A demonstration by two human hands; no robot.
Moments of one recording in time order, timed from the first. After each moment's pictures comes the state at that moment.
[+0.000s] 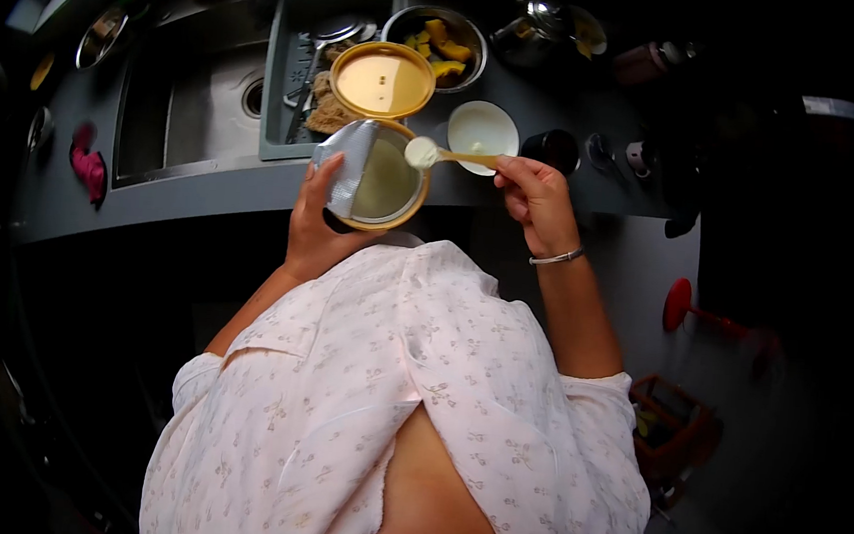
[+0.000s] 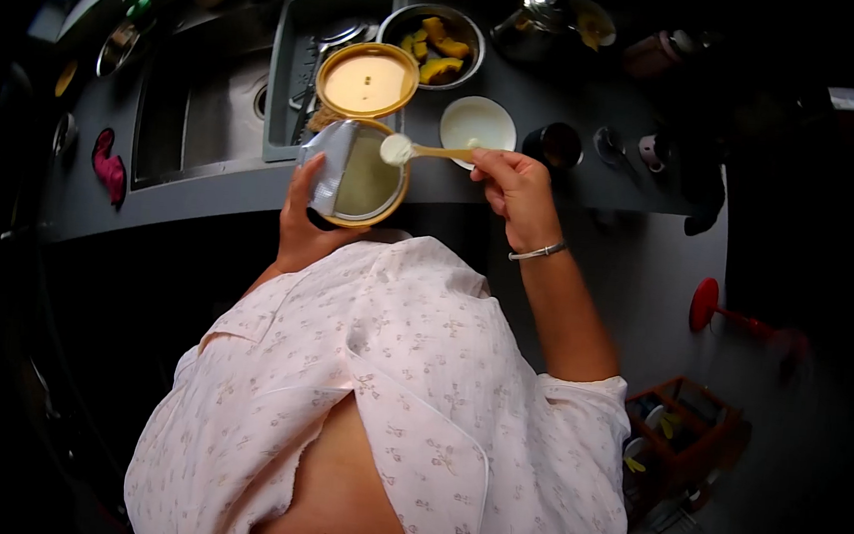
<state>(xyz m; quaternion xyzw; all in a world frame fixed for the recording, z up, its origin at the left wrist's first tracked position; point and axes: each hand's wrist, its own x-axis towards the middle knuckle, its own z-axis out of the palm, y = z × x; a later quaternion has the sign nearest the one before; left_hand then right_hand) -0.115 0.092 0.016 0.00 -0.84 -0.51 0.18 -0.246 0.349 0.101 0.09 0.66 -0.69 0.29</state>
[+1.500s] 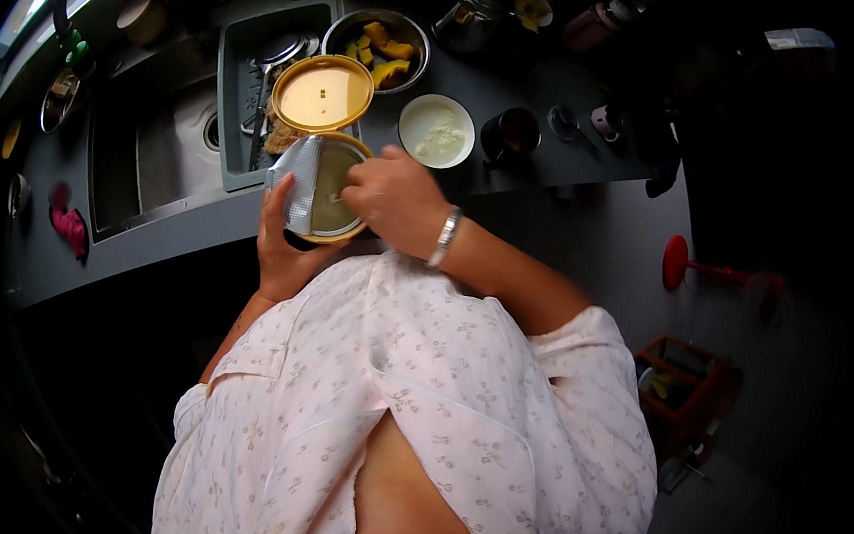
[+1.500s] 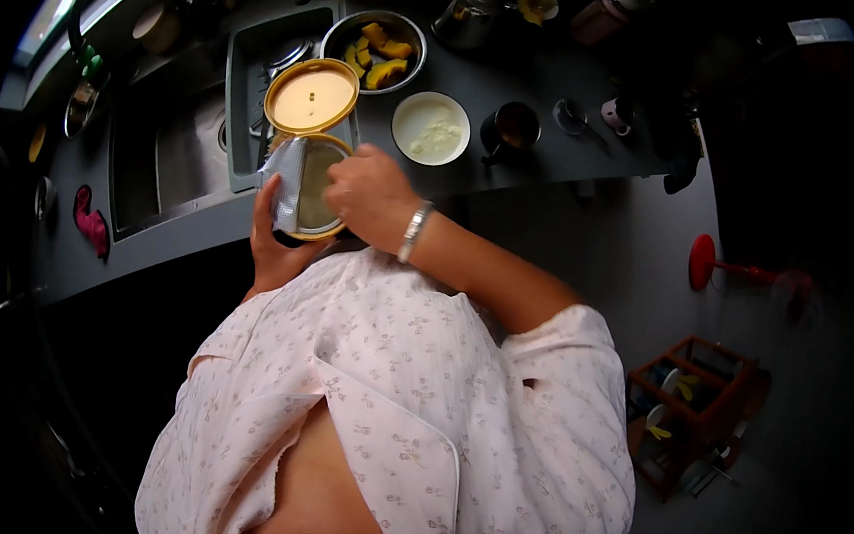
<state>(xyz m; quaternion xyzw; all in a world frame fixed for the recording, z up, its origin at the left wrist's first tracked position) -0.117 0.096 0.013 0.00 -0.83 -0.52 0.18 -0.232 0.271 0.087 -0.51 0.84 -0.15 -0.08</state>
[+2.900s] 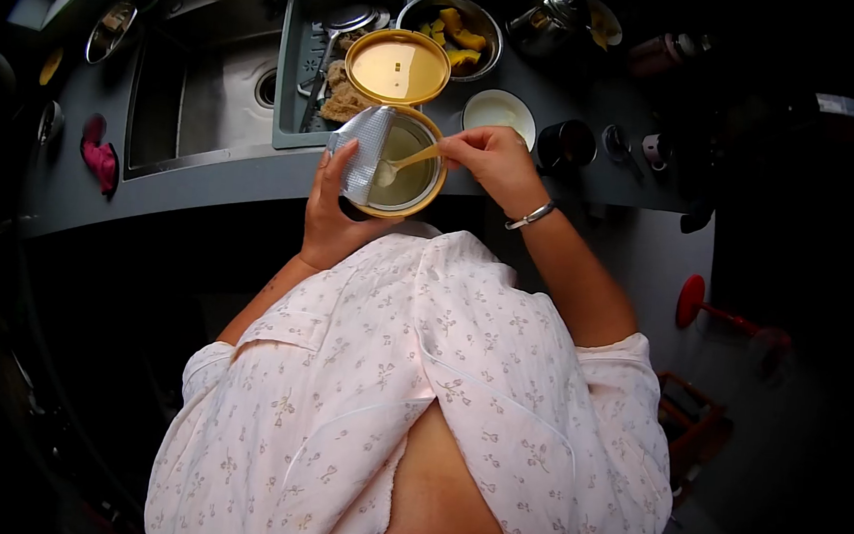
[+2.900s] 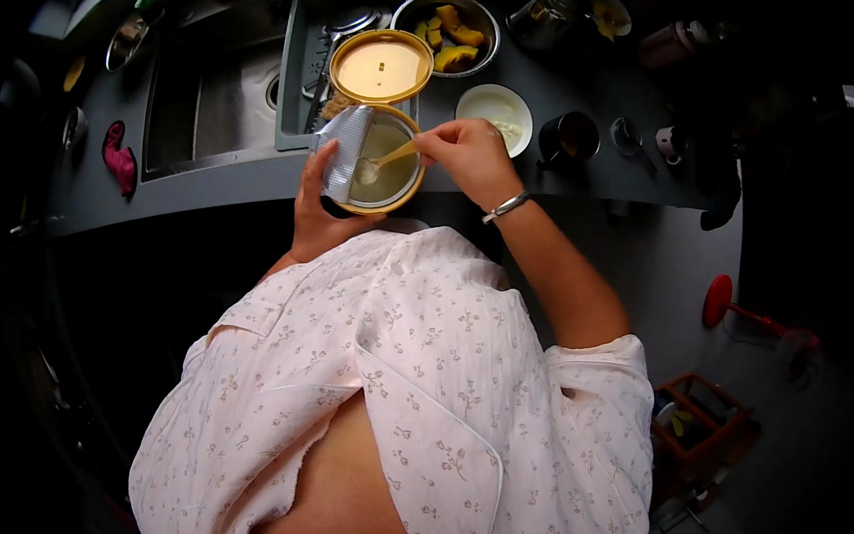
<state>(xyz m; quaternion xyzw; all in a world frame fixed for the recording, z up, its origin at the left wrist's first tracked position) -0.116 0.096 0.013 0.01 -0.83 -0.53 0.18 -0.258 0.290 0.079 -0.09 0.80 -0.51 0.29</state>
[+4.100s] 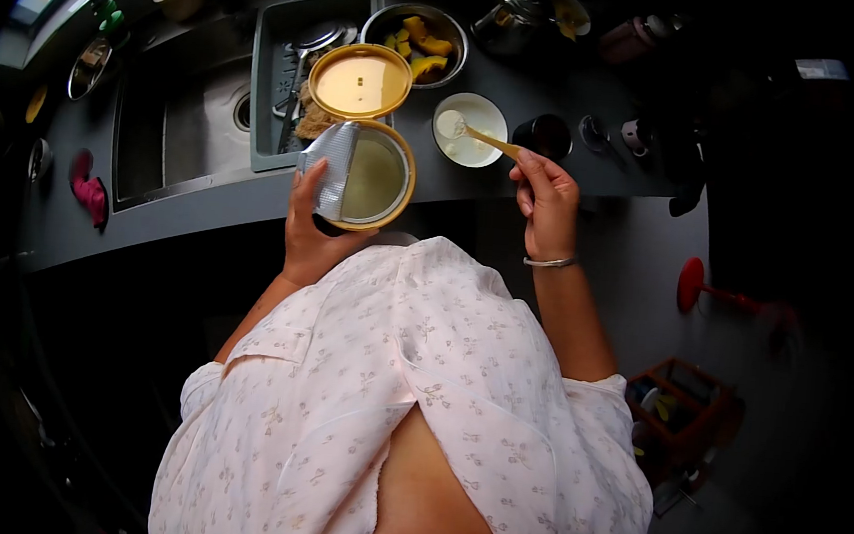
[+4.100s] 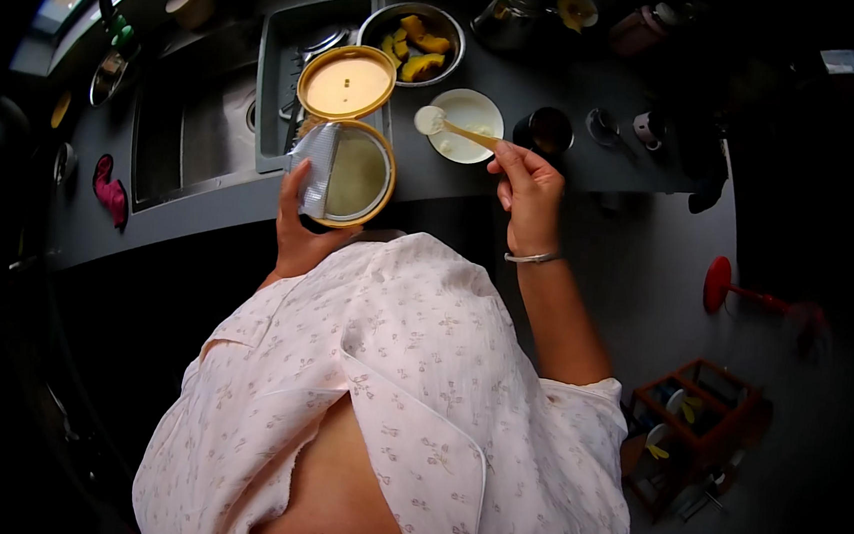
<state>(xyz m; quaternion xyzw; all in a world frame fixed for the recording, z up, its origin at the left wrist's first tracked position) -0.114 0.098 0.005 0.01 -0.83 -0.54 0.16 -0.229 0.368 0.083 0.12 0.60 -0.78 0.12</state>
